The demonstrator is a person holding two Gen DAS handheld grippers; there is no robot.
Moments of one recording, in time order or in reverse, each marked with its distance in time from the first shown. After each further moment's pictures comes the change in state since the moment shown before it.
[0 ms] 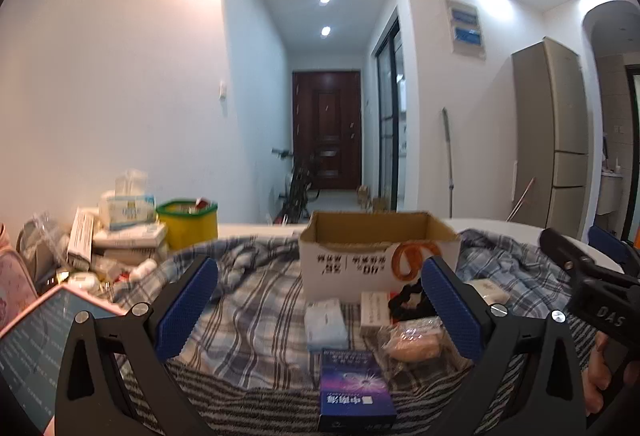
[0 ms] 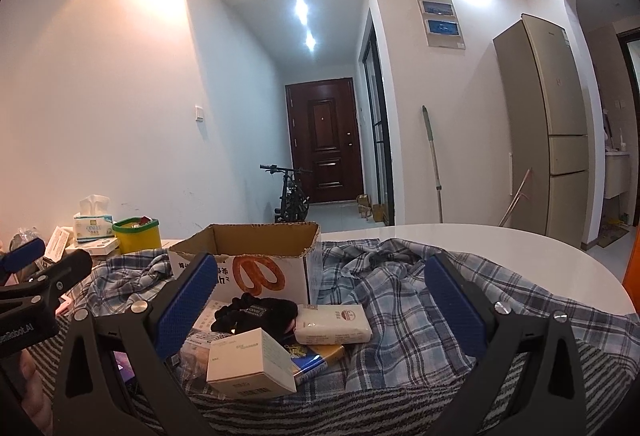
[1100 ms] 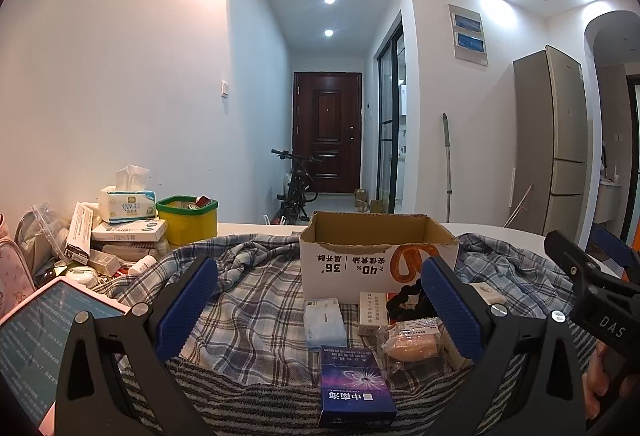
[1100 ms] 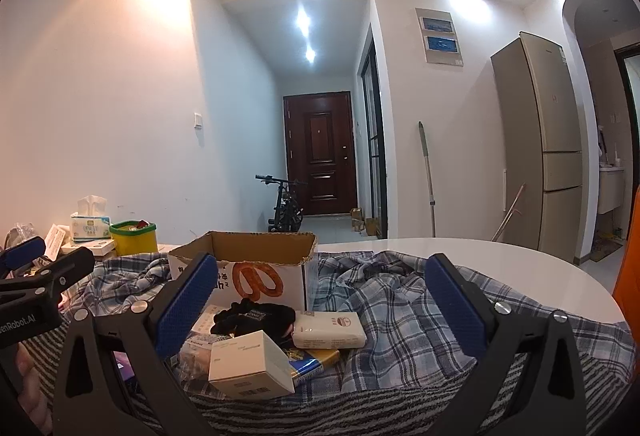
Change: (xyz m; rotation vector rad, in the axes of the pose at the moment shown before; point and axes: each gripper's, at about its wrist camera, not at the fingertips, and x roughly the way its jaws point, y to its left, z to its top) left arm -0.015 -0.005 0.002 -0.026 -0.031 -0.011; right arm -0.014 0.009 -0.001 -0.037 -0.051 -0.023
